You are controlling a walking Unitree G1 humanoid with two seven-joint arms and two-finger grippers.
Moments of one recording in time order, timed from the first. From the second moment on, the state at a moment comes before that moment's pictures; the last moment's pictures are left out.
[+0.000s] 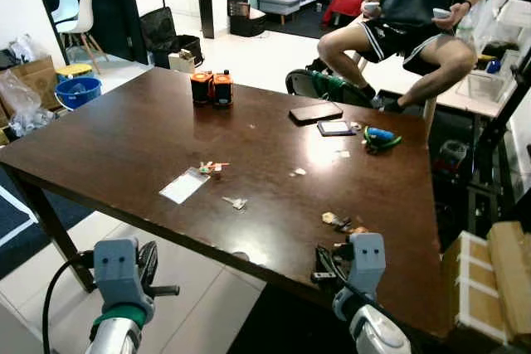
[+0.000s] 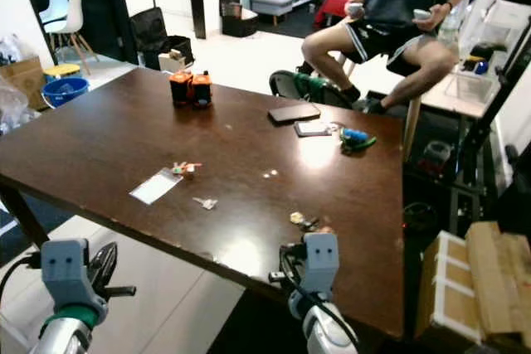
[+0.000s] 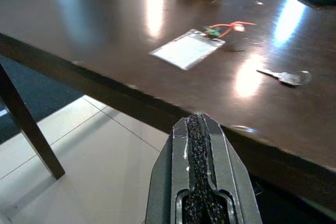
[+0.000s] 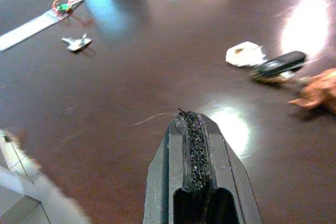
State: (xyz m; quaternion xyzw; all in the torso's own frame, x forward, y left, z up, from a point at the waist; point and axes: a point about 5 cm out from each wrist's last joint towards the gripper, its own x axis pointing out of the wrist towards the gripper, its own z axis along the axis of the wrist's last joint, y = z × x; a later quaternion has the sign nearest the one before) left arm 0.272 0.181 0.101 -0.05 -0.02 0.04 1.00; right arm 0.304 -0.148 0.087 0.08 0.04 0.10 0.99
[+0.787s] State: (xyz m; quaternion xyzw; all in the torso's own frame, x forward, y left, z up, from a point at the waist) left arm 0.254 0.188 0.097 -0.04 -0.01 0.05 1.00; right arm 0.297 -0.155 0.080 0.09 0.04 0.06 0.99
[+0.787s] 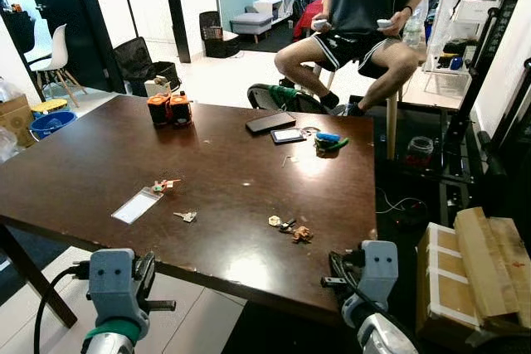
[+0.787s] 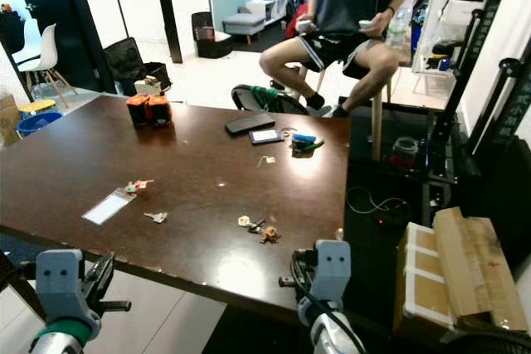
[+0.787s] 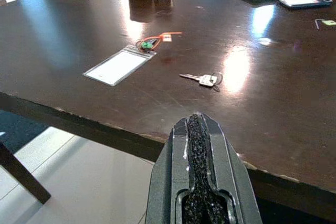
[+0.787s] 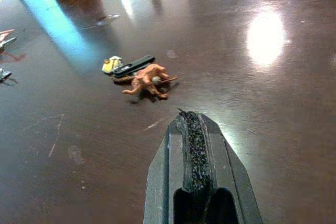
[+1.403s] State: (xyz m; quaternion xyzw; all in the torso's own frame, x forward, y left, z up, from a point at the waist) left arm 0.227 0.196 0.070 -0.05 0.02 0.05 1.00; right arm 0.295 -0.148 0.067 0.08 0.07 0.10 0.99
